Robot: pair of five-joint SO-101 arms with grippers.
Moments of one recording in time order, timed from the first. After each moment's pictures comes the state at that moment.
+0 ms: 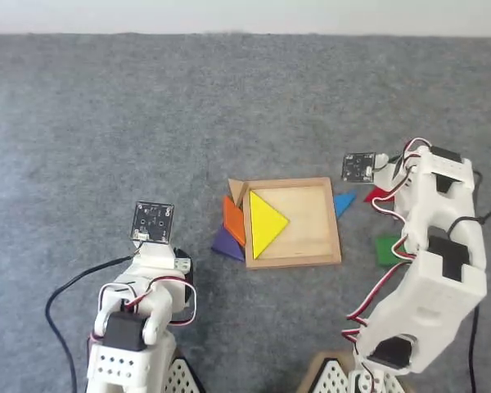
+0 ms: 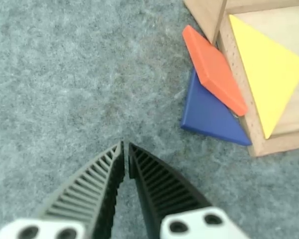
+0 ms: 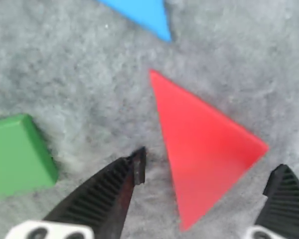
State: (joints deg) left arm 2.8 -103.0 97.1 72.0 8.7; right arm 14.9 23.4 11.1 57.2 101.2
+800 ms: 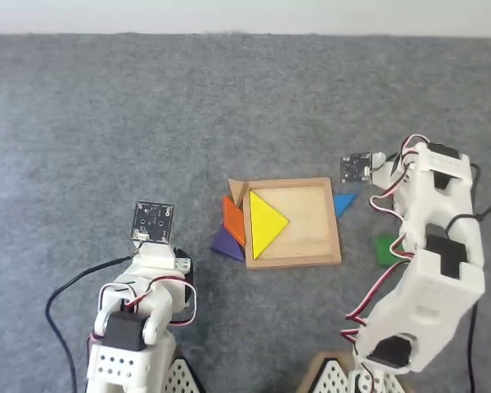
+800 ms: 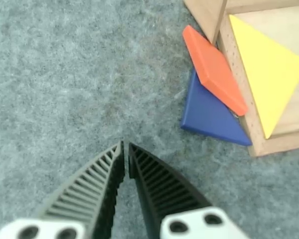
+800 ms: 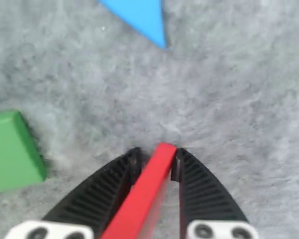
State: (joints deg) left arm 2.8 -103.0 97.1 72.0 8.7; right arm 13.5 24.3 8.2 60.1 99.1
